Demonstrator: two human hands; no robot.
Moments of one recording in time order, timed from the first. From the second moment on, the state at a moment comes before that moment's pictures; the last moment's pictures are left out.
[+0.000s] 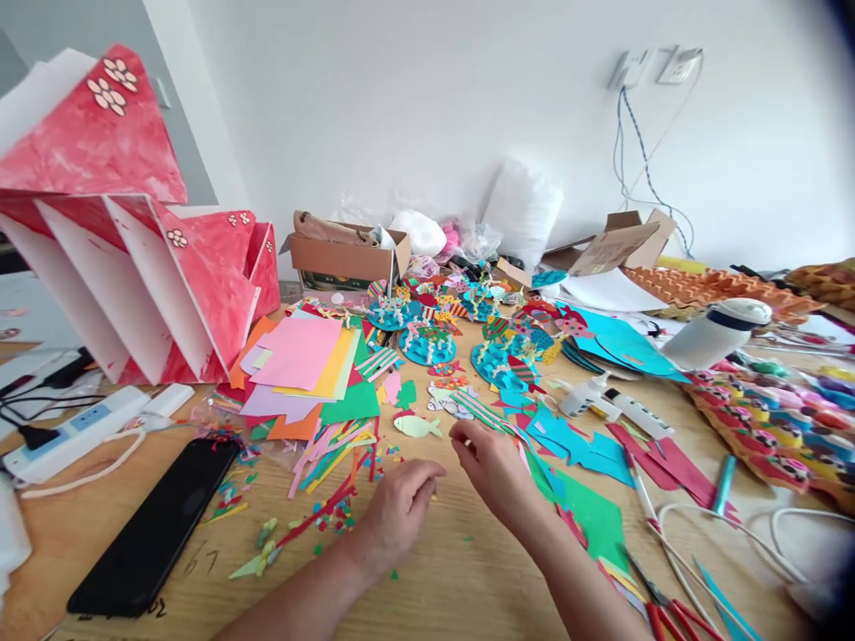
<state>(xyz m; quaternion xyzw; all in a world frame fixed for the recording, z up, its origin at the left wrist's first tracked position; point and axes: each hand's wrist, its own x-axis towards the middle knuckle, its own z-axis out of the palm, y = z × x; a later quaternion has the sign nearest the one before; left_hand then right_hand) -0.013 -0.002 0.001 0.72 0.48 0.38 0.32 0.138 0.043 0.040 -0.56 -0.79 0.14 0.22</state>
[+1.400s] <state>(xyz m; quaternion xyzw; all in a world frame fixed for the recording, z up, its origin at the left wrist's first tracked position) -0.021 0.069 0.029 0.77 0.47 0.12 0.41 0.160 0.014 0.008 -0.52 -0.71 0.30 0.36</state>
